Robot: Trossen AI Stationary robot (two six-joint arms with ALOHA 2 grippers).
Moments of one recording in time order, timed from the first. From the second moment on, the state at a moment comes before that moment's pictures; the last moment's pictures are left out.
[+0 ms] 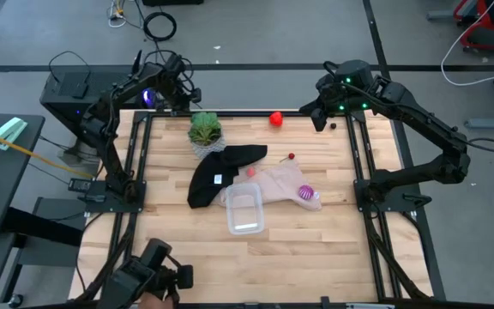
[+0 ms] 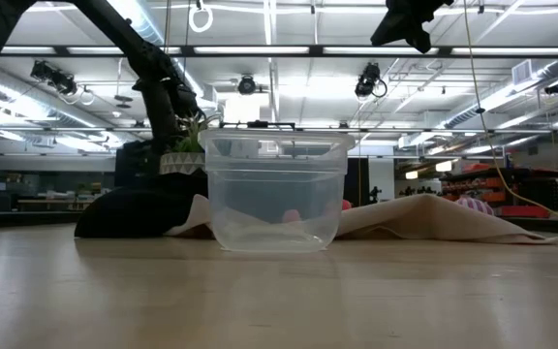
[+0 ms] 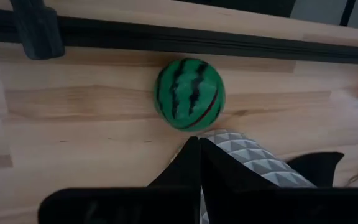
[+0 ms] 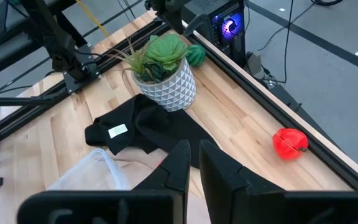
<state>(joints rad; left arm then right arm) 1.10 1.84 1.47 -0.97 0.25 -0.58 -0.61 1.19 1.43 -0.88 -0.27 0.19</state>
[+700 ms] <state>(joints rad) 1.08 1.84 1.47 -0.89 0.36 -0.57 -0.61 1.19 1.43 -0.88 -0.28 0.24</state>
